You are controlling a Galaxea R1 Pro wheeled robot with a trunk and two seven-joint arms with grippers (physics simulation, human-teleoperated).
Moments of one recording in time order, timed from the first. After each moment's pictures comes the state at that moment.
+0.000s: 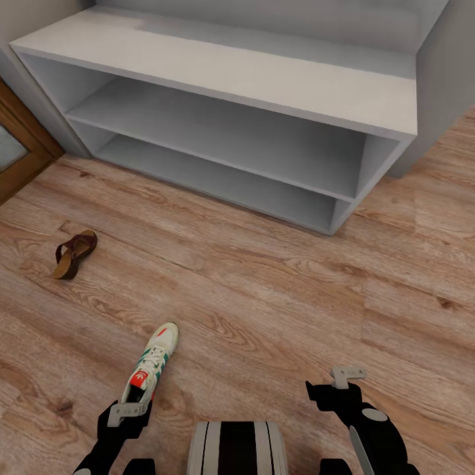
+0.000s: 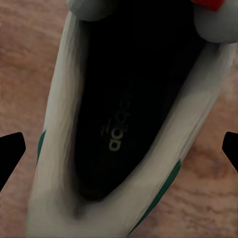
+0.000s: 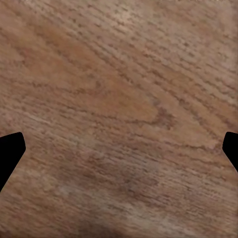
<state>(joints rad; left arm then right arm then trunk) -0.18 0.09 0.09 -0.80 -0.01 -0.24 -0.08 -0.10 0.00 0.00 -1.52 0.02 0.66 -0.01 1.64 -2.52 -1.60</state>
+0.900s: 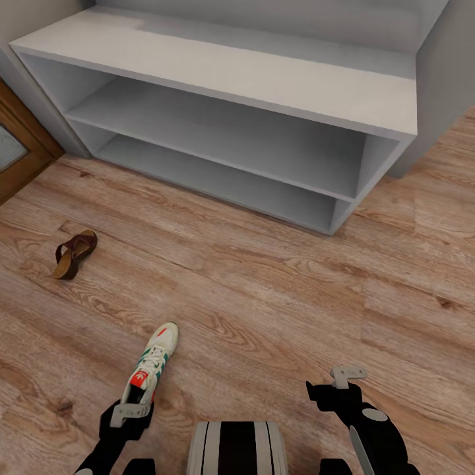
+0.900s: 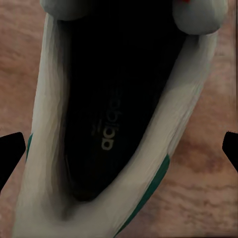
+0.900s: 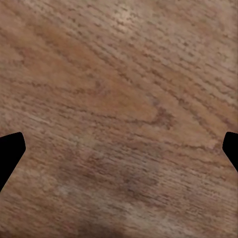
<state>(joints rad) -0.18 0.09 0.08 -0.80 -0.05 -0.24 -0.08 -0.10 0.00 0.00 -1.52 0.02 0.66 -0.01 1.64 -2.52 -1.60</state>
